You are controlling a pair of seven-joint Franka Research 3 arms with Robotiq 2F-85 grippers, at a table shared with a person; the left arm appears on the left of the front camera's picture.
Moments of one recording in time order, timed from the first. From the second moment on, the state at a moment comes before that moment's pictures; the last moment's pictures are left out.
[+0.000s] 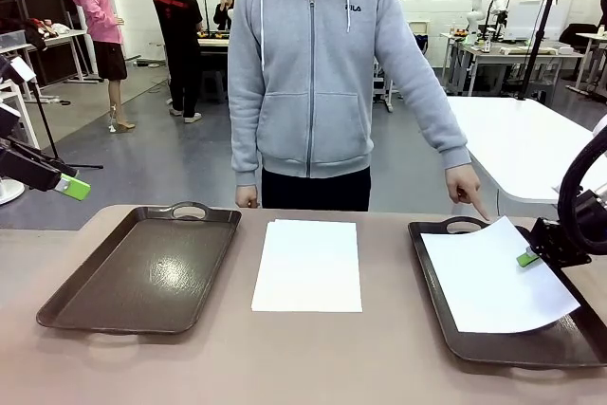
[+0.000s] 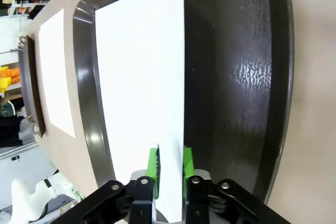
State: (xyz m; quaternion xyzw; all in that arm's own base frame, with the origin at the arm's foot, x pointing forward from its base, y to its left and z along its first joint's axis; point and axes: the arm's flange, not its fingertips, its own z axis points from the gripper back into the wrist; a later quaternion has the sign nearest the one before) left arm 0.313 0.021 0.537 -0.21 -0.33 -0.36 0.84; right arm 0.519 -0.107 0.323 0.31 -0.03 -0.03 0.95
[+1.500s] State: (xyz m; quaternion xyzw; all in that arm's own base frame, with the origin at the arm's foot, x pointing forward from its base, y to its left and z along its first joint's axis) left arm 0.313 0.021 0.537 -0.21 -0.33 -0.36 0.84; right arm 0.521 -0.113 0.351 0.27 -0.06 -0.03 0.96
